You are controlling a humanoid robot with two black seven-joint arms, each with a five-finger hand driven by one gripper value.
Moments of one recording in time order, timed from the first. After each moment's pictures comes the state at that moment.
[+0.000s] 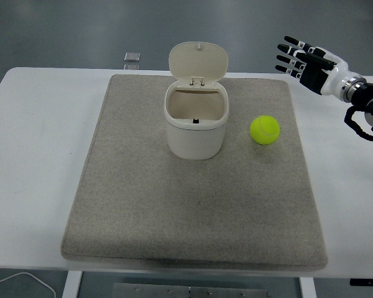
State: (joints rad) left arm 0.07 0.00 -0.04 -0.13 0.01 -0.07 -0.21; right arm 1.07 -0.41 0.37 0.75 0.14 0.15 -0.01
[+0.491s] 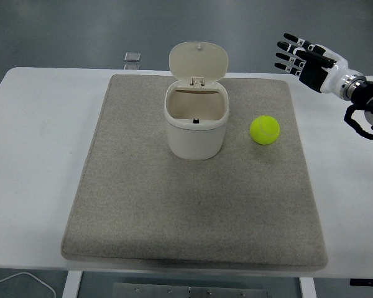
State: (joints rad) left arm 0.06 0.00 -0.04 -0.13 0.00 -0.07 -0.21; right arm 1.07 -0.41 0.37 0.75 0.14 0.15 0.00
